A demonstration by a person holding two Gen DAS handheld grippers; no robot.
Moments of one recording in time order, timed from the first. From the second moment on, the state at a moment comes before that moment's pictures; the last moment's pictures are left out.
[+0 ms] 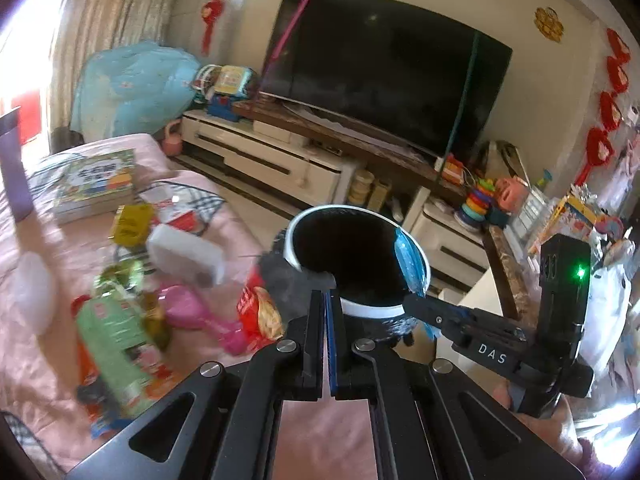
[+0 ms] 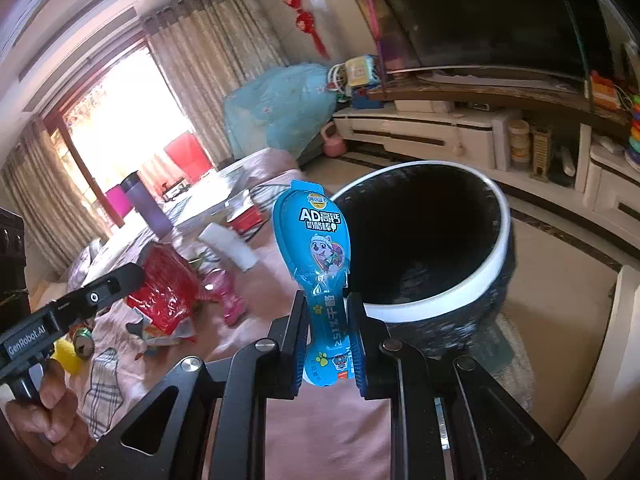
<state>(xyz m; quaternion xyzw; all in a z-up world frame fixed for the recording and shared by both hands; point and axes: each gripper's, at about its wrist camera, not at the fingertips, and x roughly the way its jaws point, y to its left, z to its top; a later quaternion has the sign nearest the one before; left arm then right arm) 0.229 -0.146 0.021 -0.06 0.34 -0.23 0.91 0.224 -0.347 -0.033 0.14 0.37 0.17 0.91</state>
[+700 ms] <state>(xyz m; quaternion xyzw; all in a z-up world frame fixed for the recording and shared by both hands) 0.256 -0.161 -0.010 -0.05 0.39 -0.24 0.88 0.239 -0.382 -0.042 0.16 0.37 0.14 0.90</state>
